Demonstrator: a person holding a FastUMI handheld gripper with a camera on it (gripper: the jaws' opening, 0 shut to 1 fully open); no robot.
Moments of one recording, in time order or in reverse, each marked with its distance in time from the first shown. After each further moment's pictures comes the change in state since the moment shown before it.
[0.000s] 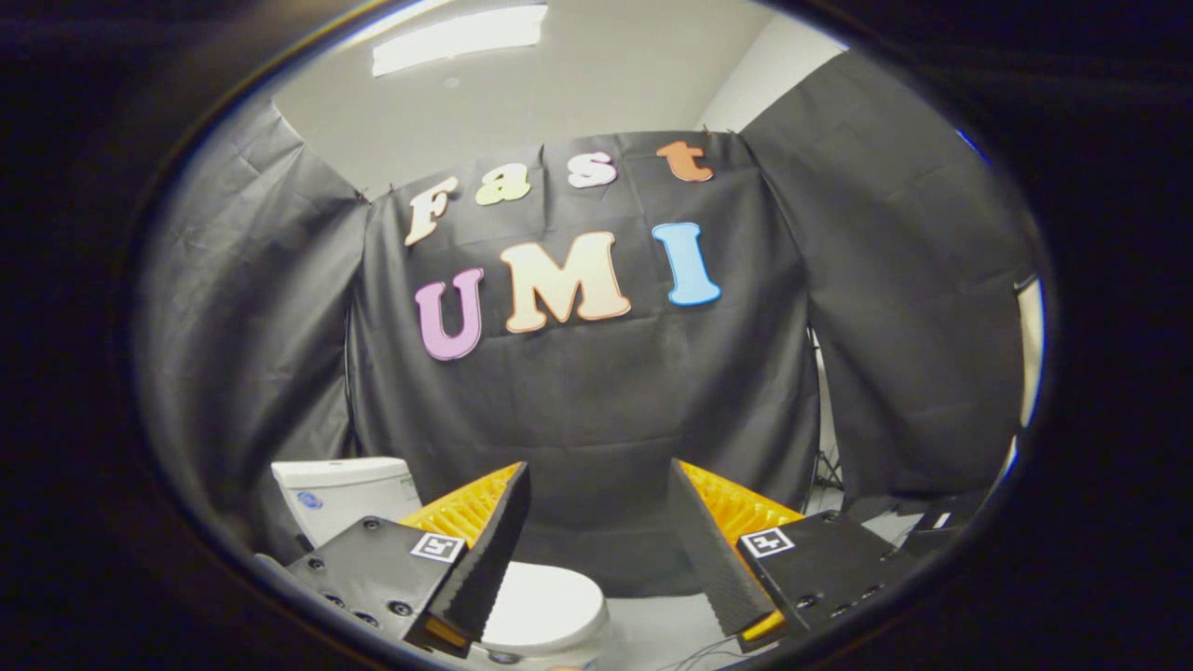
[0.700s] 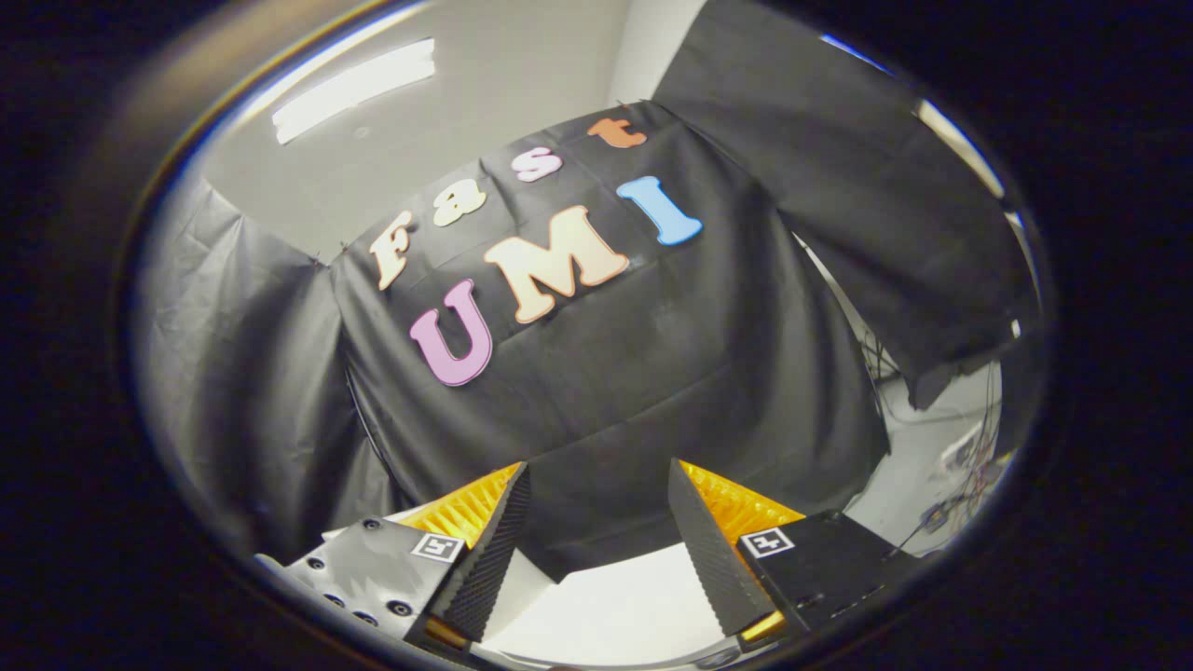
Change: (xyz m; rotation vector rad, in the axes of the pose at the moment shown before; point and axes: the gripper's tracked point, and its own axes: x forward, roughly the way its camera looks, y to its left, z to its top) arm 0.011 0.119 -0.133 0.414 0.002 -0.063
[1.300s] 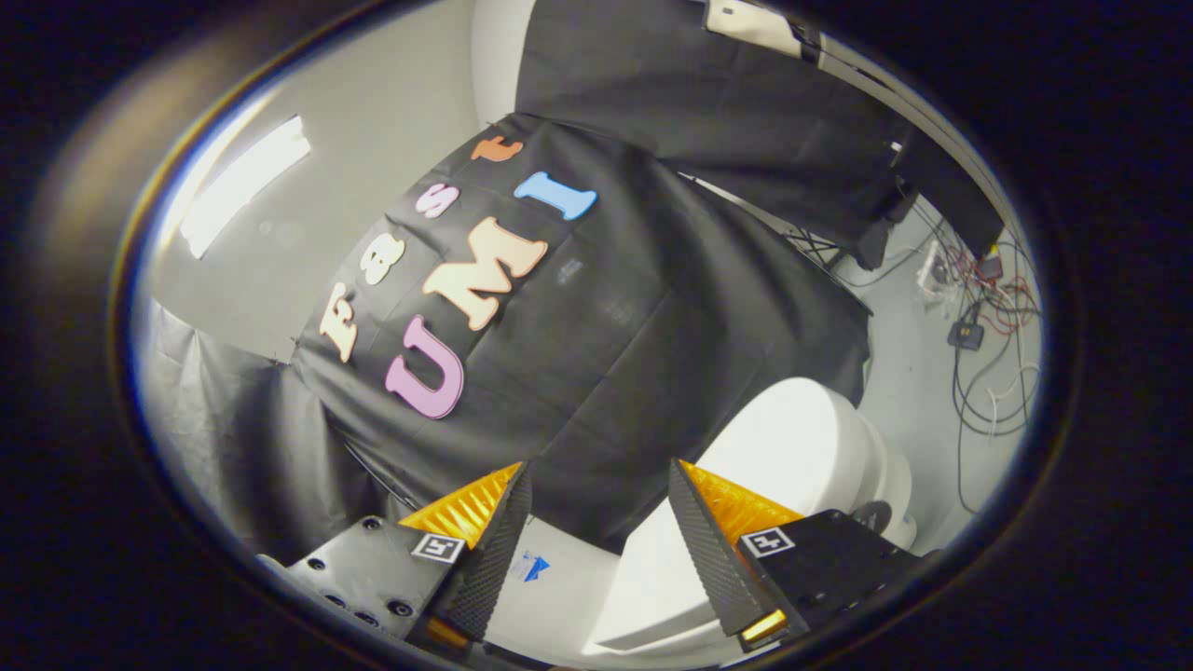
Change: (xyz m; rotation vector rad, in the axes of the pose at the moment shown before) arm -0.053 -0.002 -0.118 0.394 -0.051 -0.130
